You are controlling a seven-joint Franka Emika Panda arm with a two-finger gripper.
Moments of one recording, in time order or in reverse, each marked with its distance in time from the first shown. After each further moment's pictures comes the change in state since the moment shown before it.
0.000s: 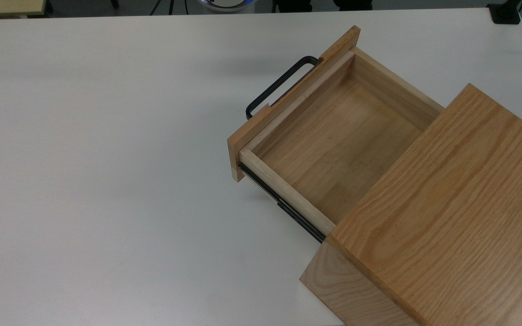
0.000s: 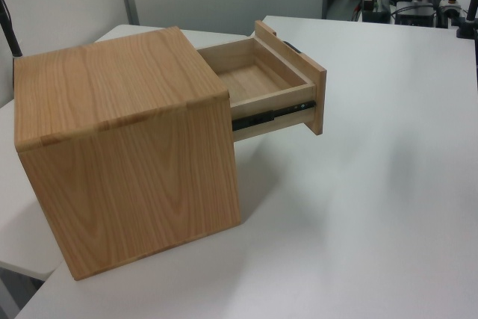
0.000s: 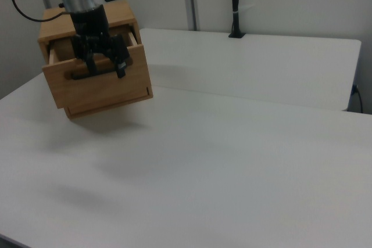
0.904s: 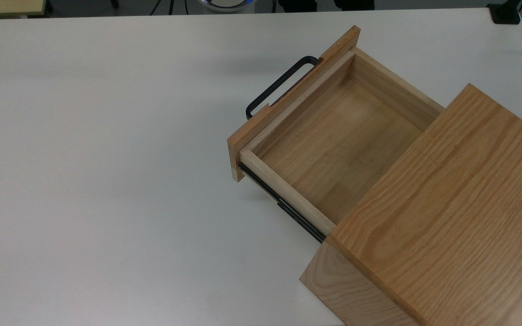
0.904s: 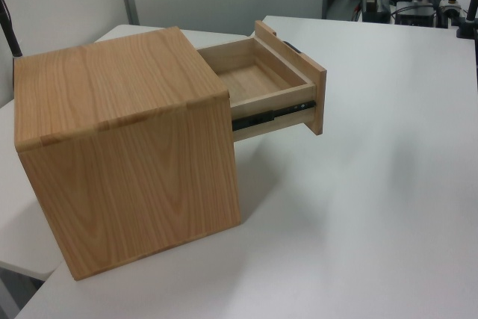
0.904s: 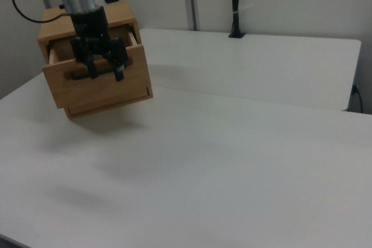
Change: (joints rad) arm -0.002 0.003 0.000 0.000 0.001 -0.019 -0.033
